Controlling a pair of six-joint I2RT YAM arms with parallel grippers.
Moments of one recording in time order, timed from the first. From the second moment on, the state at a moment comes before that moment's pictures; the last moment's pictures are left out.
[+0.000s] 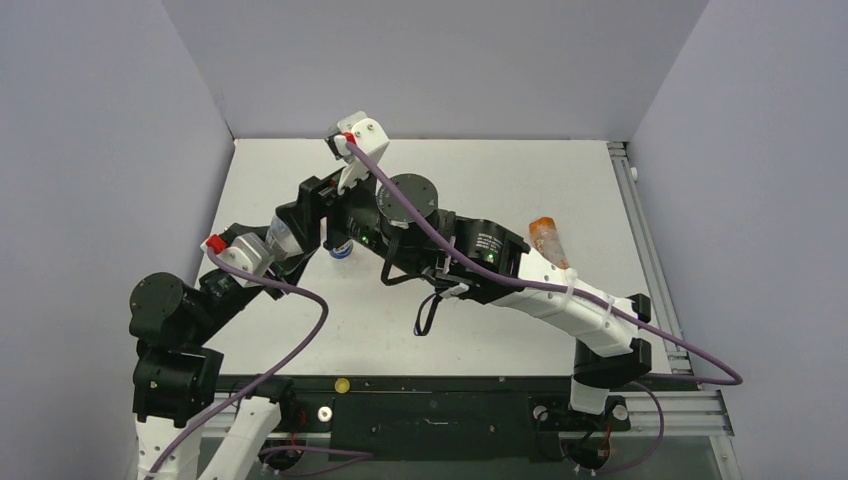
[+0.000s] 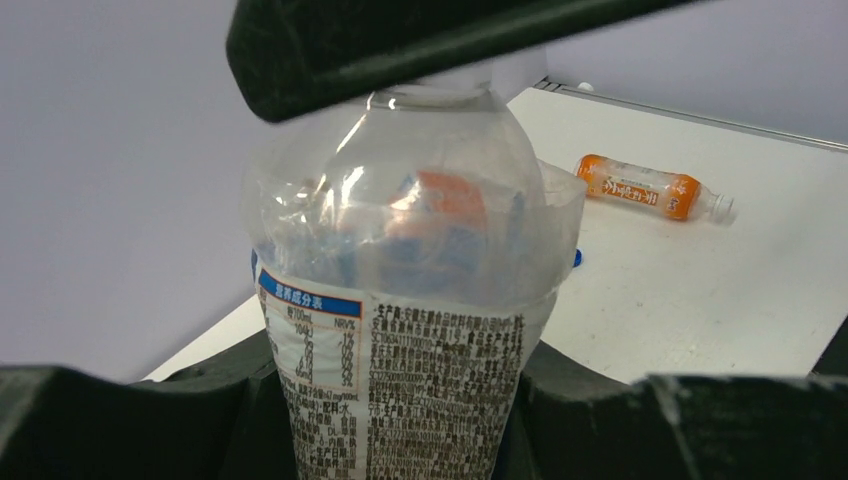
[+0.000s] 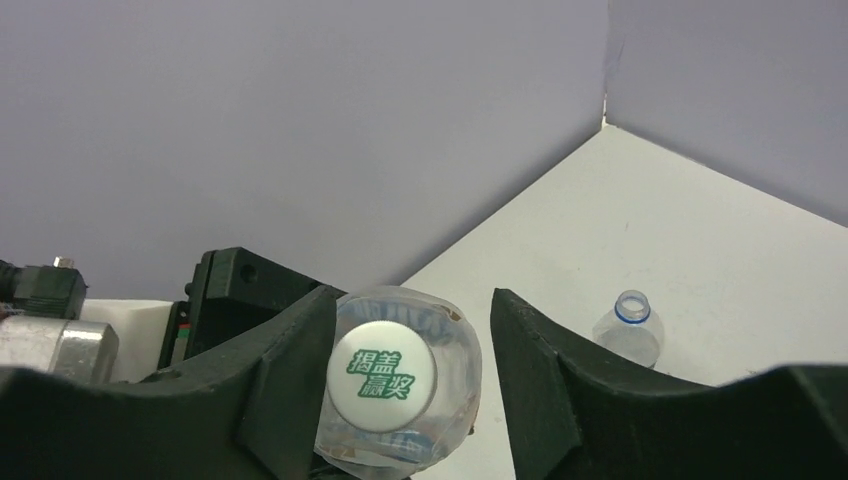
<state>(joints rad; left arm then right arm) -0.16 0.54 1.10 -0.44 0.58 0.17 1.34 1.78 2.30 -0.52 0.36 0.27</state>
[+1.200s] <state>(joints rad) -0.18 0.61 1.05 0.10 1.25 -0.72 1.26 1.56 2.16 -0.54 -0.39 -0.03</state>
